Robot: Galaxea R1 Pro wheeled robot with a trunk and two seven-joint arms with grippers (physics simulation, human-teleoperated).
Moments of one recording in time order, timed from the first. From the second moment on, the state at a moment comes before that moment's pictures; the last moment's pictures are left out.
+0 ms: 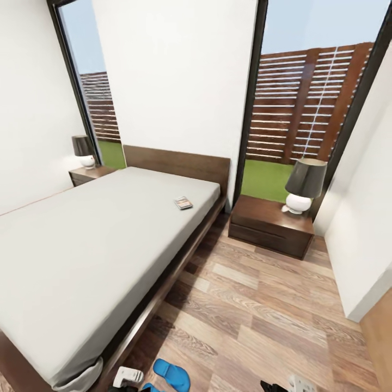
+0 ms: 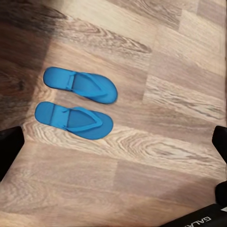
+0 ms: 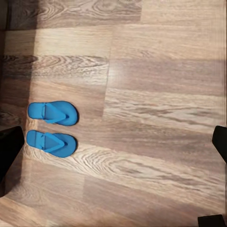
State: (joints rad) left arm -0.48 0.06 0.18 -0.02 -0.20 -0.19 -0.41; right arm -0.43 -0.12 -0.18 -0.05 -0.29 -0.06 0.39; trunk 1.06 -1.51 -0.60
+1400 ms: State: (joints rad) left arm -0.48 0.06 0.18 -0.02 -0.20 -0.19 -0.41; right arm -0.43 -0.12 -0.18 -0.05 -0.29 -0.06 0.39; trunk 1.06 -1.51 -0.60
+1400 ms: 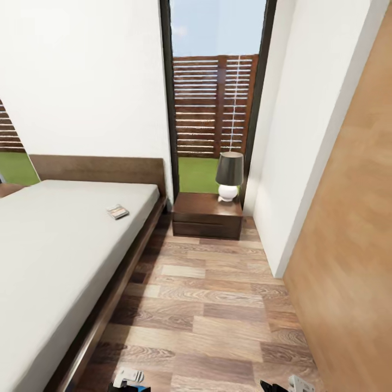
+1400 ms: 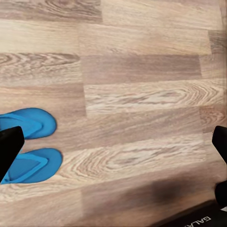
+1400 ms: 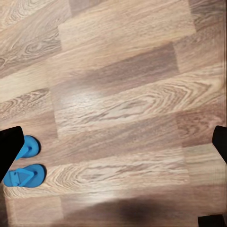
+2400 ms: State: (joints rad) left arm -0.48 0.06 0.17 -0.02 -0.20 -0.19 -0.41; right arm -0.43 -0.12 -0.18 -0.04 -0.29 -0.06 0.39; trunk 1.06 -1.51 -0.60
